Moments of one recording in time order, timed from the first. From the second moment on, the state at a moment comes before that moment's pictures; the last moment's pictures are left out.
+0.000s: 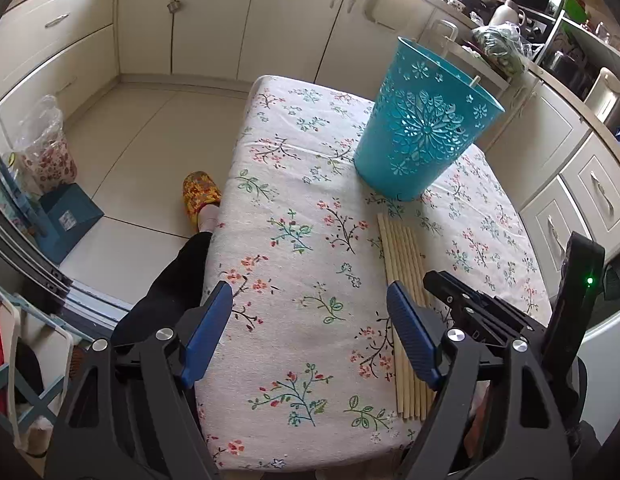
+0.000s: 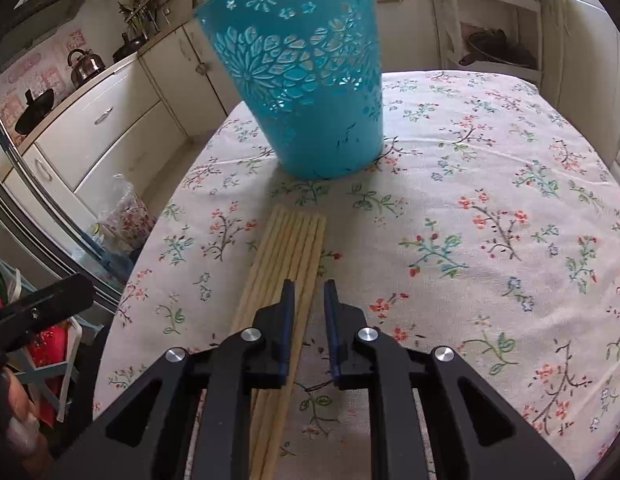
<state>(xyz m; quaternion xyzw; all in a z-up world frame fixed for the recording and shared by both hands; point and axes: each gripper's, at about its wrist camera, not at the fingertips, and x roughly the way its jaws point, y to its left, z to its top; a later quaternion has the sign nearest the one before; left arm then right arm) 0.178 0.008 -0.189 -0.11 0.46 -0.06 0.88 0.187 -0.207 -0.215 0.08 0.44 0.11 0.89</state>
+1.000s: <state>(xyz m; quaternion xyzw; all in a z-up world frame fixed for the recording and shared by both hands) 0.262 -0.076 -0.239 0.03 0.51 -0.04 0.86 0.186 -0.246 -0.221 0.09 0.45 0.12 0.88</state>
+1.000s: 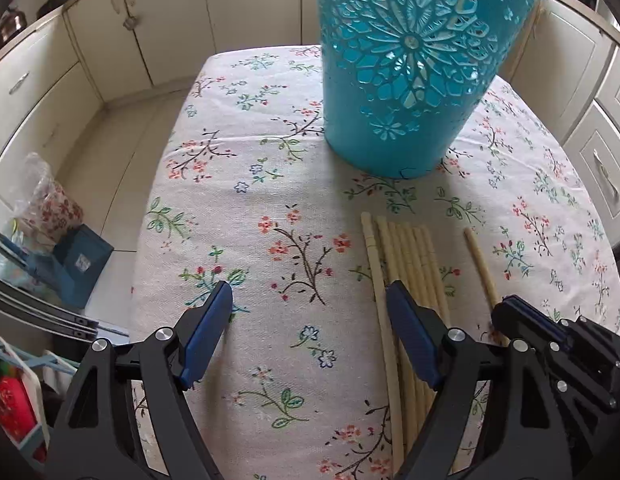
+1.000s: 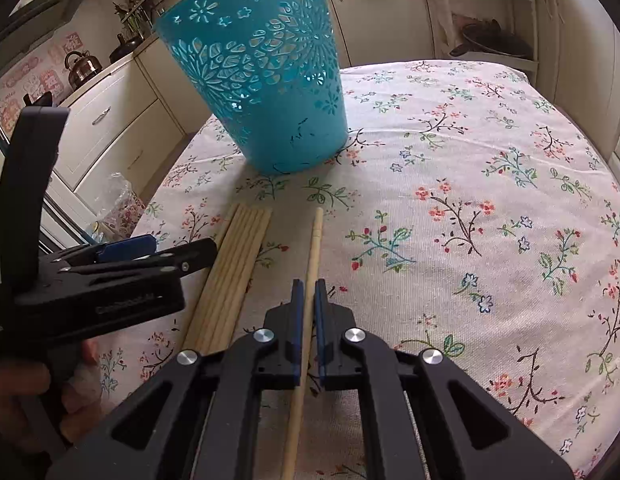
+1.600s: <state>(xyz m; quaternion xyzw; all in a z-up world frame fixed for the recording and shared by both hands) 0.261 -0.090 -0.235 0.06 0.49 -0.11 0.86 0.187 -0.244 -0.222 0.09 0.44 0.12 0.89</state>
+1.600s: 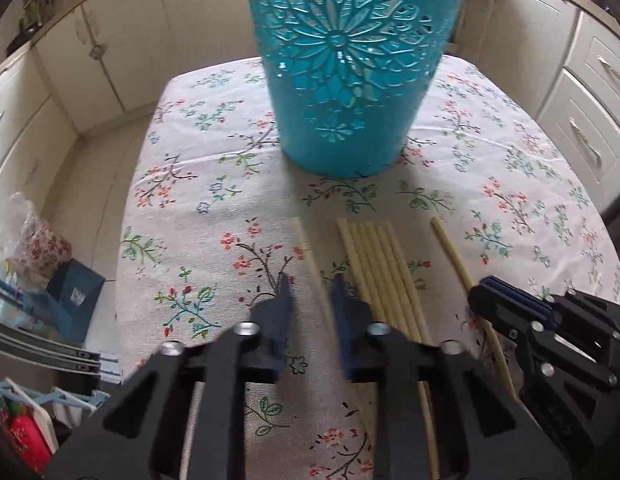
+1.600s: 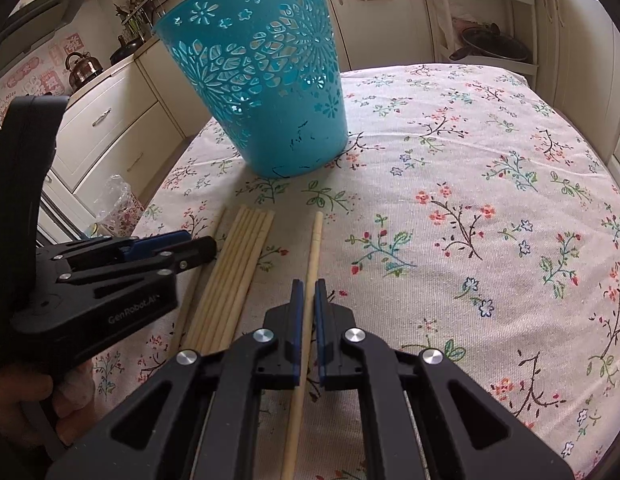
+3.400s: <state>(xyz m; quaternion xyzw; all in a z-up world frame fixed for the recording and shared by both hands) 0.366 -0.106 -0.077 -0.06 0.22 -0.10 0.97 0.190 -0.251 -0.224 0.14 0.43 0.14 0.88</state>
